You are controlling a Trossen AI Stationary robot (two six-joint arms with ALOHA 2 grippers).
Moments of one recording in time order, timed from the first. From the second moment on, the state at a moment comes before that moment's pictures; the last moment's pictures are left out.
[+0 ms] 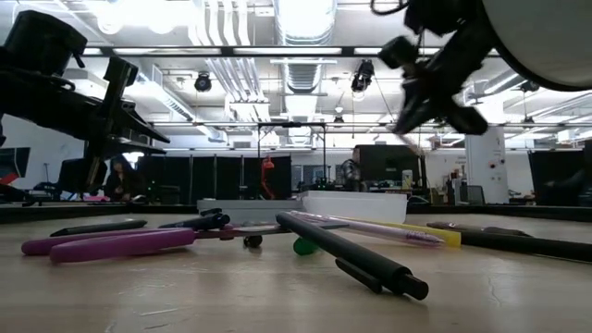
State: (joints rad) left arm 0.05 0.48 0.01 0.20 -0.25 -1.37; right arm -0.25 1.23 0.78 -0.36 -0.05 1.15
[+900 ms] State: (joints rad) left arm 0.05 0.48 0.02 0.21 -0.25 -1.37; right arm -0.43 1.97 1.28 -0.36 -0.37 0.96
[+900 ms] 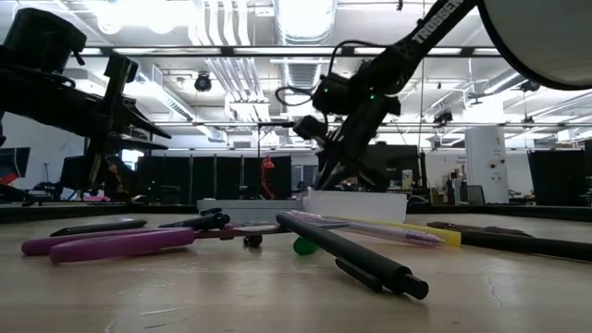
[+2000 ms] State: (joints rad) left arm 0.05 0.48 0.02 0.23 -0.25 -1.32; right arm -0.18 1.80 1.39 -0.64 -0.26 0.18
